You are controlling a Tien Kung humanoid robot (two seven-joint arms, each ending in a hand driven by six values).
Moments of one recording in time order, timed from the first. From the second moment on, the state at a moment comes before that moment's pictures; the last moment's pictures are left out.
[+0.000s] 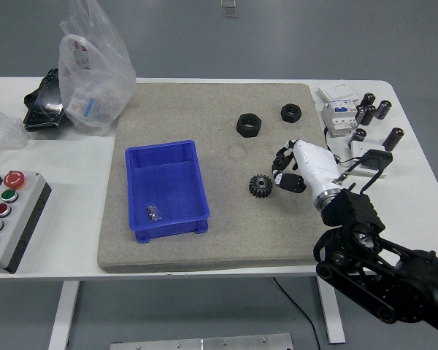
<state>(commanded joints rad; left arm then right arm) -0.01 0.09 -1.67 -0.18 1.72 0.13 0.14 0.48 -0.26 0.65 1.46 -1.93 -0.41 -0.65</state>
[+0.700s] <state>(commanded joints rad) -0.02 0.09 -1.69 -0.18 1.75 0.13 0.16 0.74 -0.18 0.40 1.42 -1.46 -0.41 -0.37</state>
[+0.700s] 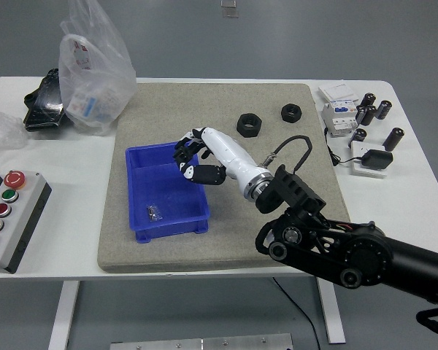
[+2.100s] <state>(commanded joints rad) -0.02 0.09 -1.69 -0.18 1.73 0.13 0.16 0.57 -0.28 0.59 1.38 -1.78 0.01 -0.65</state>
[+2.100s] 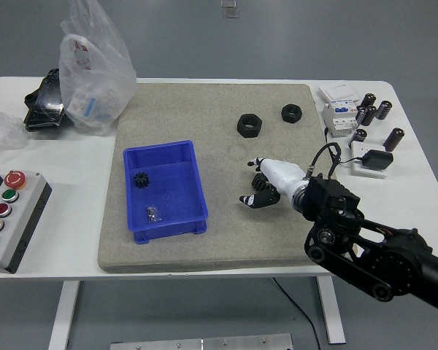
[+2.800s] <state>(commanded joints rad) -0.02 0.09 -1.67 -0.18 1.72 0.13 0.15 0.56 -0.28 0.57 1.34 -1.85 -0.11 -0.65</state>
